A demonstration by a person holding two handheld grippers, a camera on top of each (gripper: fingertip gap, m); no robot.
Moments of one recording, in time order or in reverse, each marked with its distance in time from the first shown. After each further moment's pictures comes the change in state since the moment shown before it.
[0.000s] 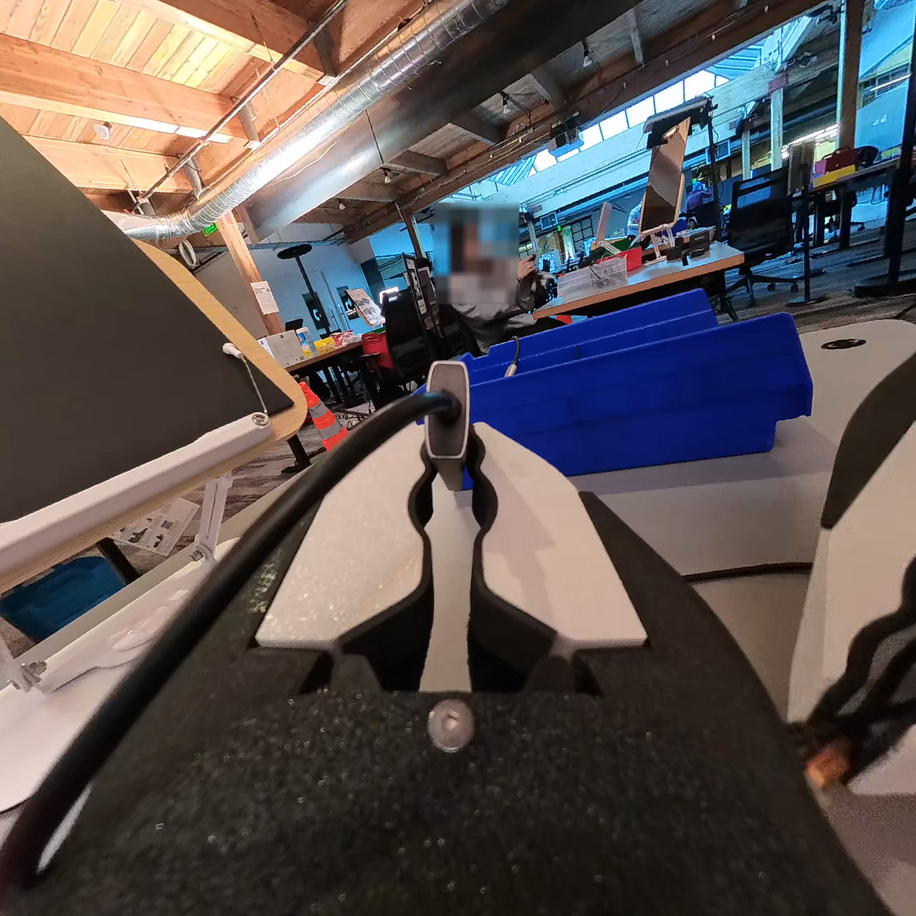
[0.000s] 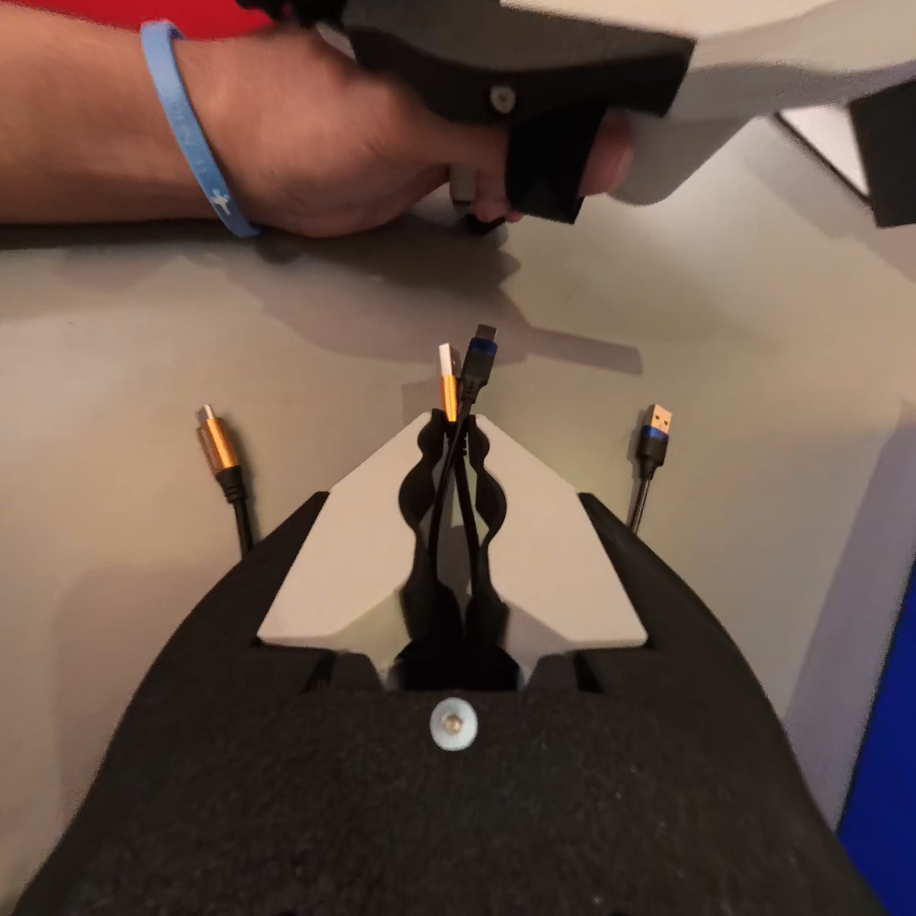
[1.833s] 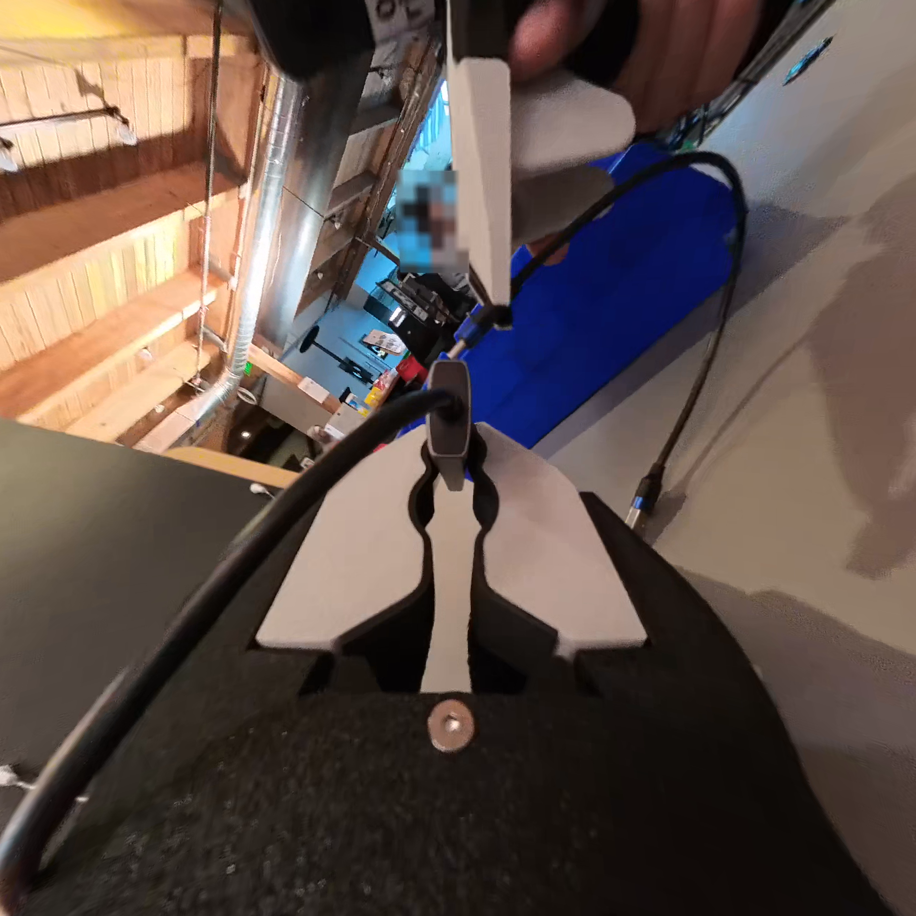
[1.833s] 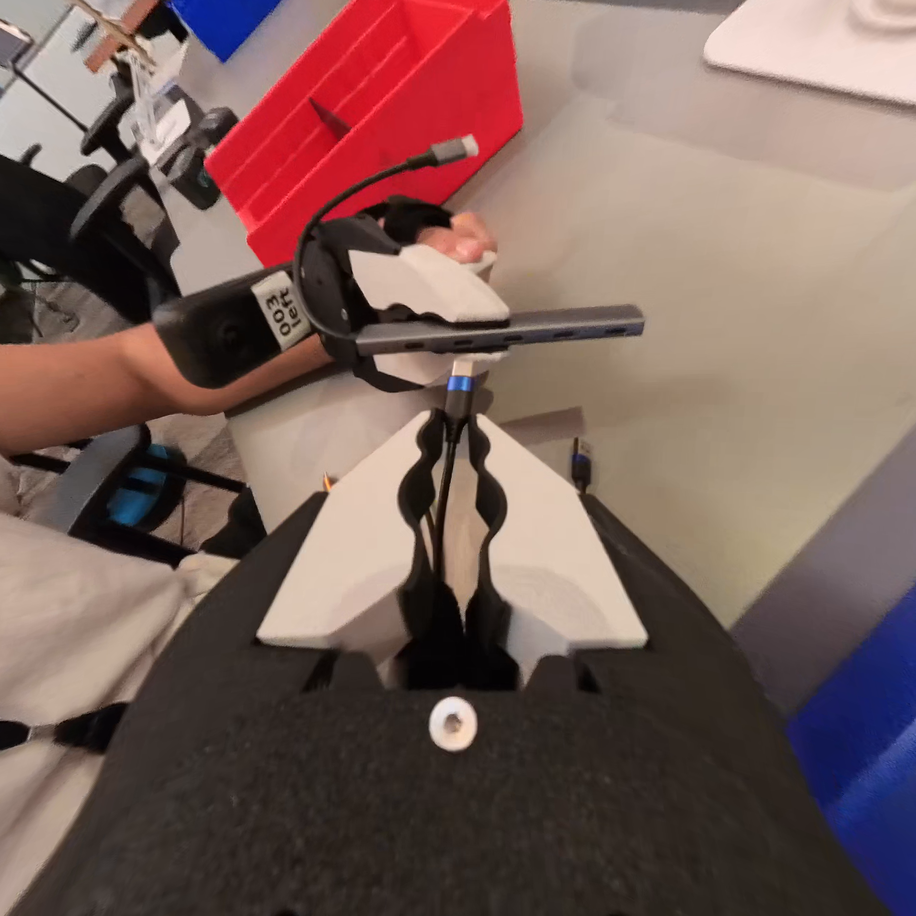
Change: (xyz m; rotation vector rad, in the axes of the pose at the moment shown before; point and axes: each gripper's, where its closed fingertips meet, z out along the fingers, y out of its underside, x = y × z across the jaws) left arm 0.060 -0.002 -0.002 -0.049 0.096 0.631; right arm 0.063 -0.037 -0.088 0.089 -0.492 0.373
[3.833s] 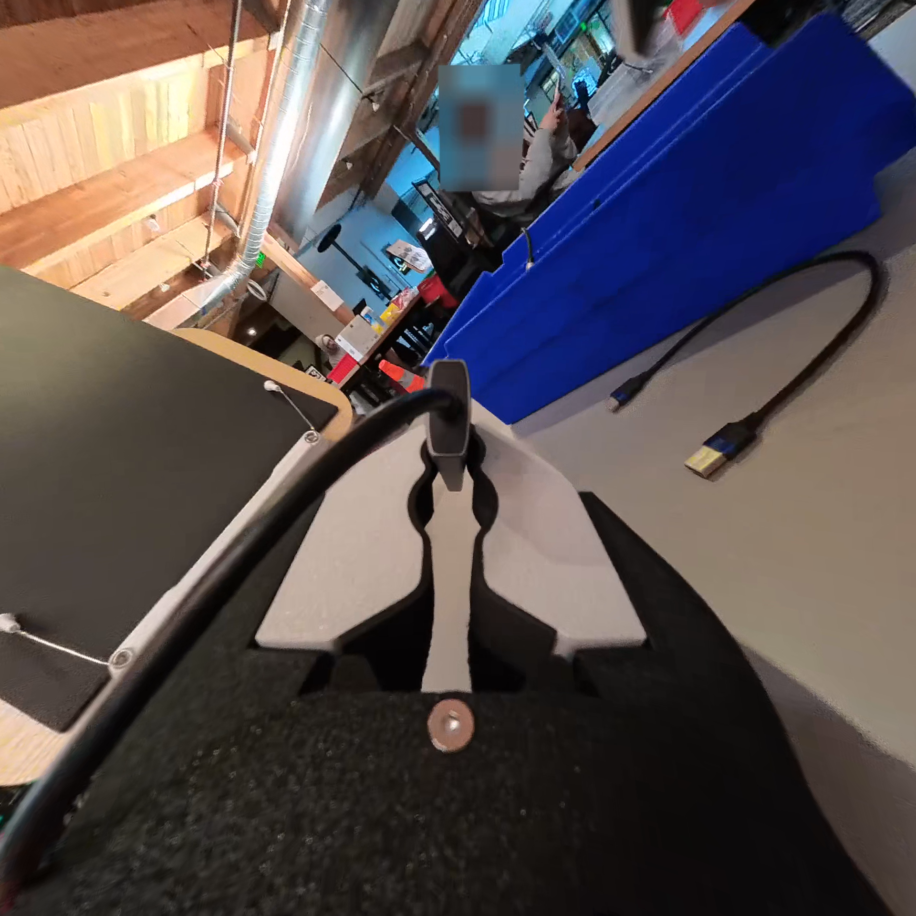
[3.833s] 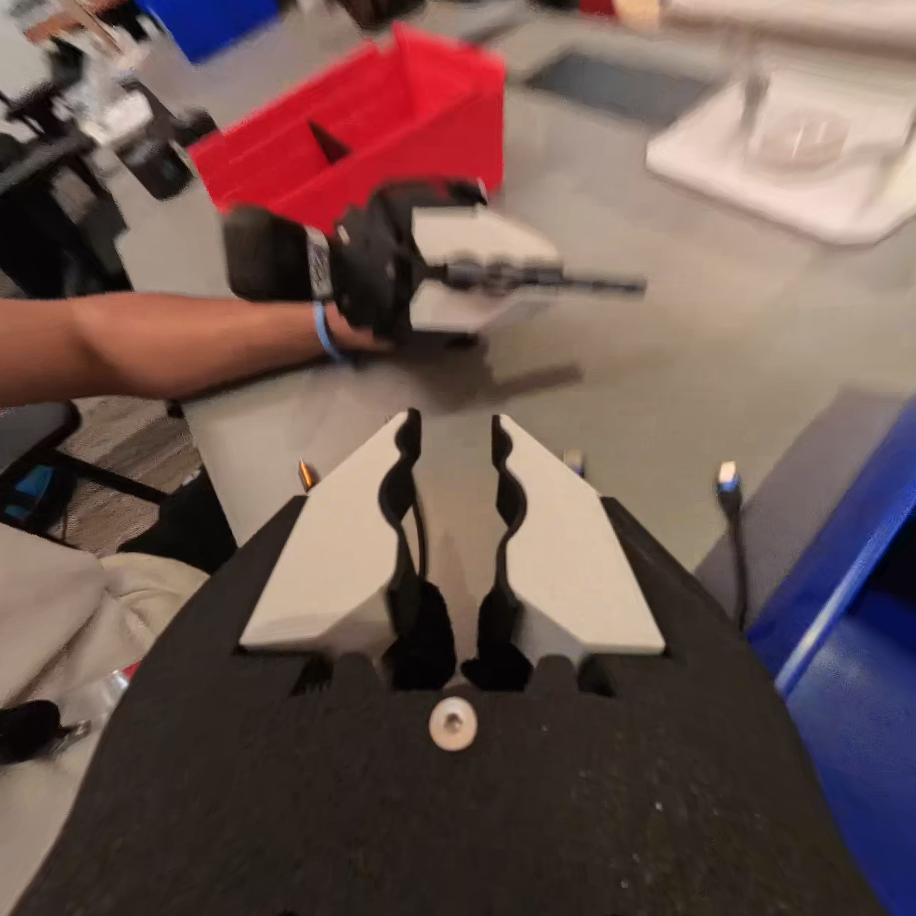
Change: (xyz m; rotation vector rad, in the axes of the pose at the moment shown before) left arm -0.020 0.039 -0.001 -0.170 -0.086 -0.150; right arm -0.013 0.005 -0.027 0.090 0.124 -0.150
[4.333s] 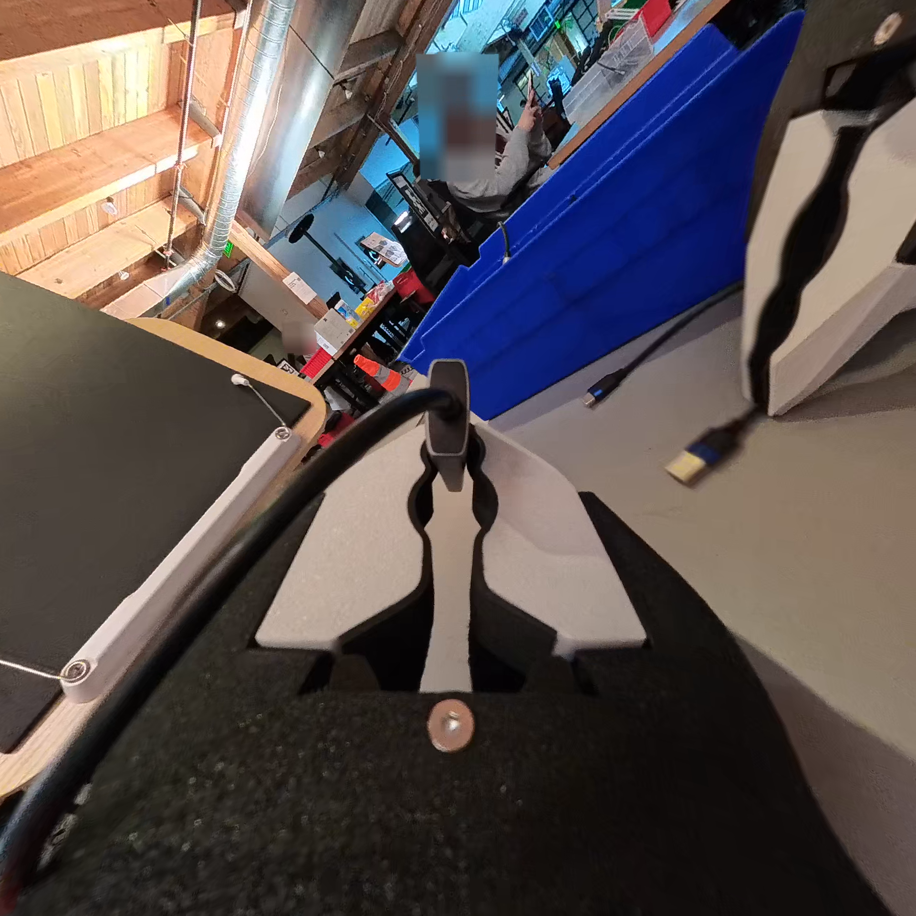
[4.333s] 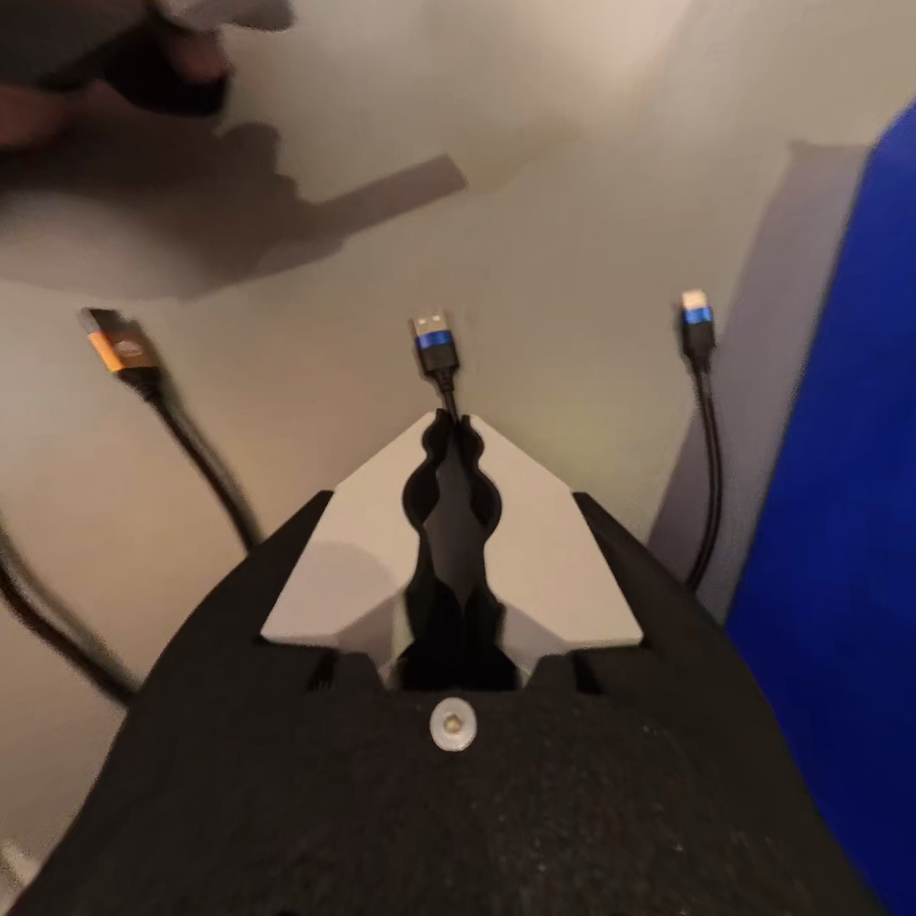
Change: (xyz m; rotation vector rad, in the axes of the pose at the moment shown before) left arm 0.007 0.003 0.002 -0.007 0.047 -0.030; right arm 0.063 0.101 0.061 -0.248 0.430 0.015
